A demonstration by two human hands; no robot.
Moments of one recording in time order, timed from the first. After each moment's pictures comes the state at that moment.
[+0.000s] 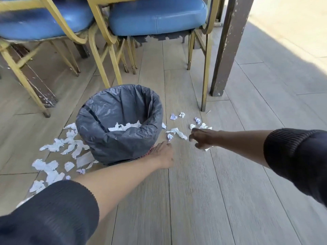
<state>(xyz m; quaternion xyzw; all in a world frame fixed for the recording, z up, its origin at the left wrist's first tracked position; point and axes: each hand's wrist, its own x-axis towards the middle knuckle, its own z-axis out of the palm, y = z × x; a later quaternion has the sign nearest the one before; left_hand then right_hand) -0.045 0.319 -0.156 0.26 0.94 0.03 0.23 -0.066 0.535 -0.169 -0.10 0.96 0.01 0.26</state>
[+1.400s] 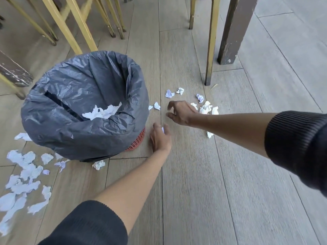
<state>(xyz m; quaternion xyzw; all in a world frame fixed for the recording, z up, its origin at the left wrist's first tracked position) -0.091 0.381 -0.282 -0.11 0.90 0.41 0.04 -0.147 0.510 -0.251 -0.02 0.96 -0.26 0.06</state>
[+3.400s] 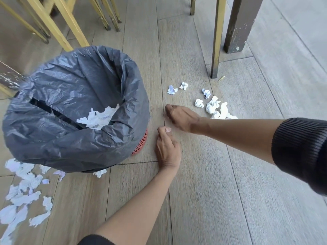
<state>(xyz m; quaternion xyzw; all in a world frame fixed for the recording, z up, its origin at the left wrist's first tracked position) -0.074 0.380 -0.317 0.00 0.89 0.42 -0.14 -0.141 0.496 -0.273 -0.12 0.96 -0.26 0.03</state>
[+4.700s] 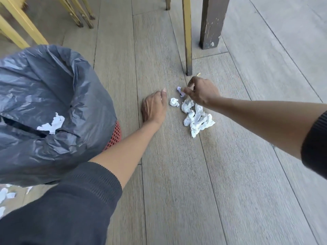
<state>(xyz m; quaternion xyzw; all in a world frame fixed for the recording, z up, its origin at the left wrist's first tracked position) -0.207 0.459 -0.326 0.17 0.93 0.28 -0.16 -0.158 0.647 -0.276 0.13 0.95 -0.28 -0.02</state>
